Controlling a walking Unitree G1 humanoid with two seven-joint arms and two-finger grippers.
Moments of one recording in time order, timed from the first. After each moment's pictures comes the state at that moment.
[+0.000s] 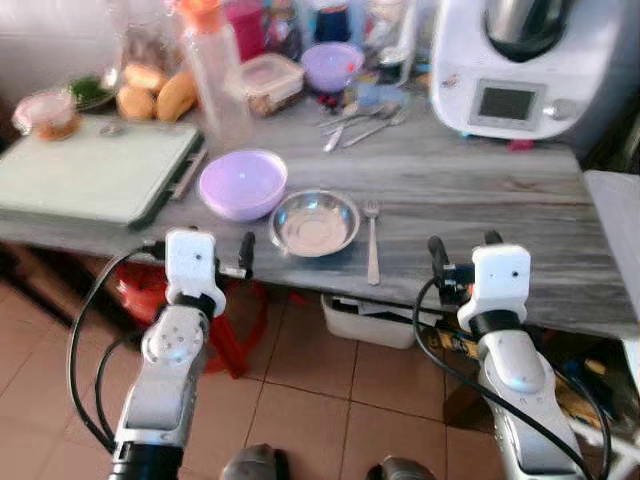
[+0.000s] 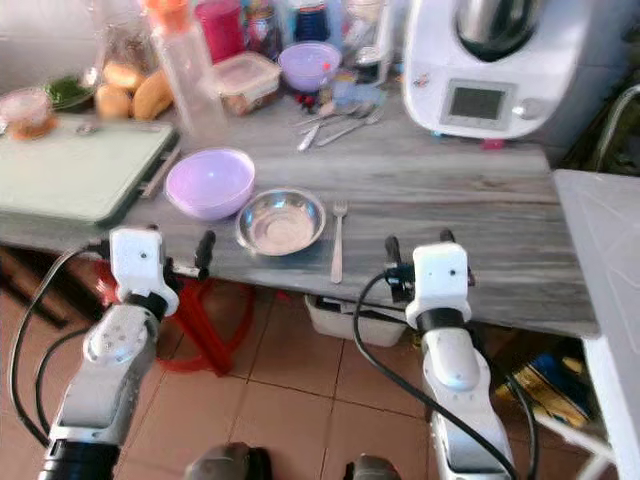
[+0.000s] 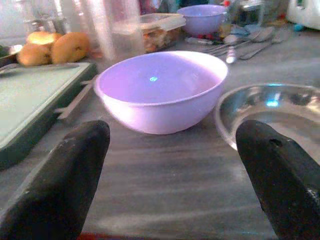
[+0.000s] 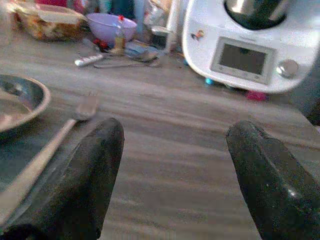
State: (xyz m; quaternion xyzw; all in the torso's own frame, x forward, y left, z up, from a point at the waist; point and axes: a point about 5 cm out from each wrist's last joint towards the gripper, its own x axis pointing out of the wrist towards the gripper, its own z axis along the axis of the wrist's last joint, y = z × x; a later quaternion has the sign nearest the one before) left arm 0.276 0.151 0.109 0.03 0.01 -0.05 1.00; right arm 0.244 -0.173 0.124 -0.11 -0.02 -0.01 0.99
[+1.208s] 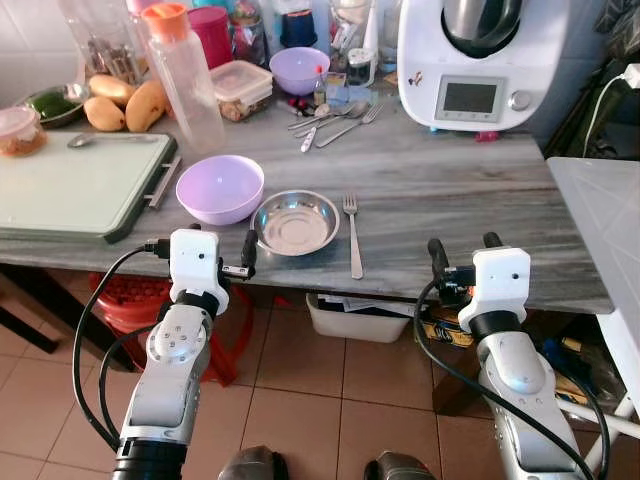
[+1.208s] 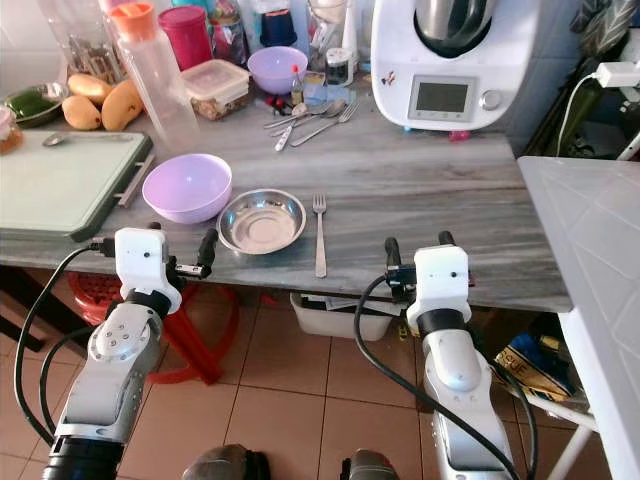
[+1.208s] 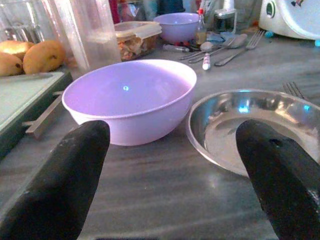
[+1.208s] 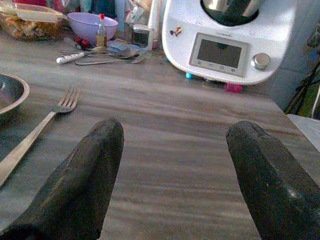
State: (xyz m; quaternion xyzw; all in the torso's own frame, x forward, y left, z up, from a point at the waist) left arm 0.277 0.148 0.108 0.03 0.00 -0.05 1.00; right arm 0.246 -0.175 0.123 -0.10 -0.02 0.00 0.99
